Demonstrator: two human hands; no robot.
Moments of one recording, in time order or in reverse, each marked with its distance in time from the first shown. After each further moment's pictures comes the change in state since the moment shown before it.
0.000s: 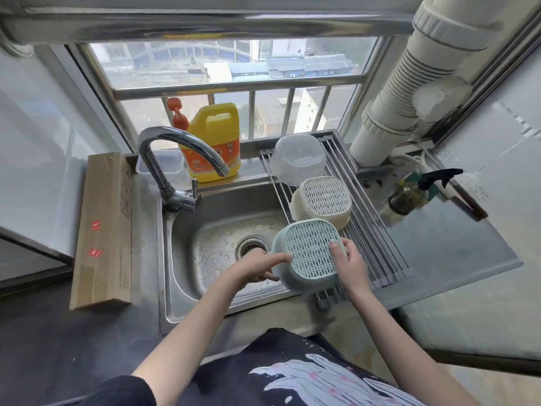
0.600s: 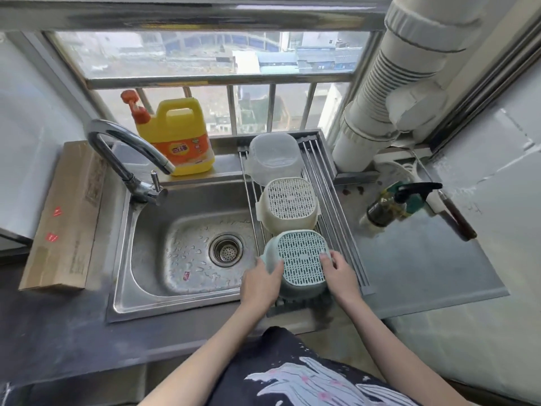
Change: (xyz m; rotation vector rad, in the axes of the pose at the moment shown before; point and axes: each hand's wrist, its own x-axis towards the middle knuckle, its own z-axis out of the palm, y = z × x) left_hand 0.029 0.032 0.144 0.226 0.549 -0.023; right_hand 0.068 0.060 -0.078 -0.249 -0.162 0.033
